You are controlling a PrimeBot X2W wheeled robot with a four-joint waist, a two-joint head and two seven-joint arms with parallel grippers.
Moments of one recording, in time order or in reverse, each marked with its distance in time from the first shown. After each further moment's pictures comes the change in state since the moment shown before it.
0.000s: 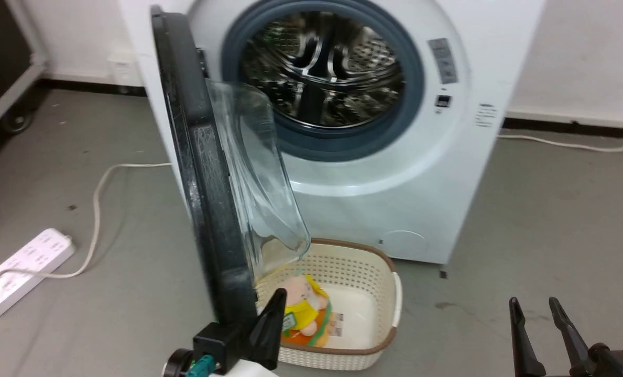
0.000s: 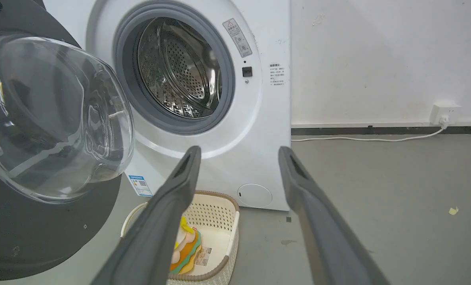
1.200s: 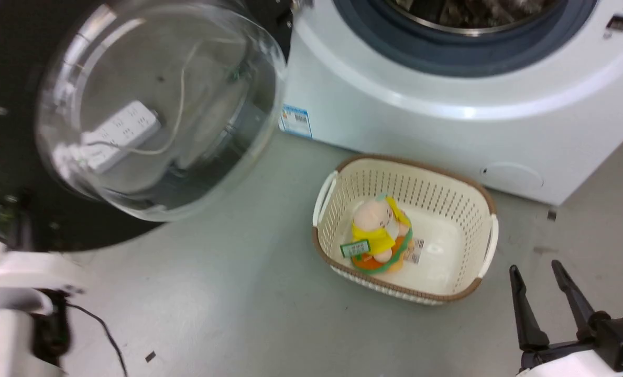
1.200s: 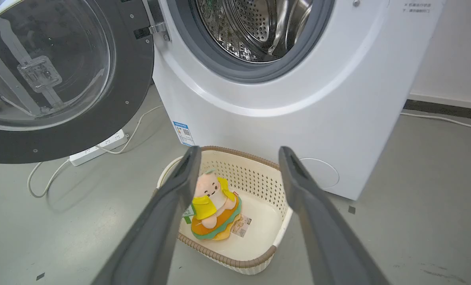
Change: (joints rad) left arm -0.287 0.281 0.452 0.196 -0.192 0.042 -0.027; right arm -0.082 -0.062 0.037 -0.022 -0.056 0.000 0.000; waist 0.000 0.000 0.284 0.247
